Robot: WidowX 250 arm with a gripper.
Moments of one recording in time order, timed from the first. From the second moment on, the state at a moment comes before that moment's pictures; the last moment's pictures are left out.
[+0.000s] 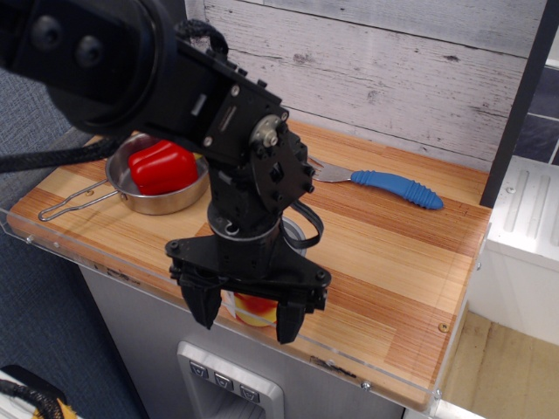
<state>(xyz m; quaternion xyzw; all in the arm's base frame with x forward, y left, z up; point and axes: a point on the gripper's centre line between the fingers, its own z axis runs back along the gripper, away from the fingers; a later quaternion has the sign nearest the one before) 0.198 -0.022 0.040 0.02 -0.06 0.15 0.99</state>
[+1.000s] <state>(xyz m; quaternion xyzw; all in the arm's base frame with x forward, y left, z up) 0.236 -0.009 0.041 0.01 -0.09 0.26 0.96</state>
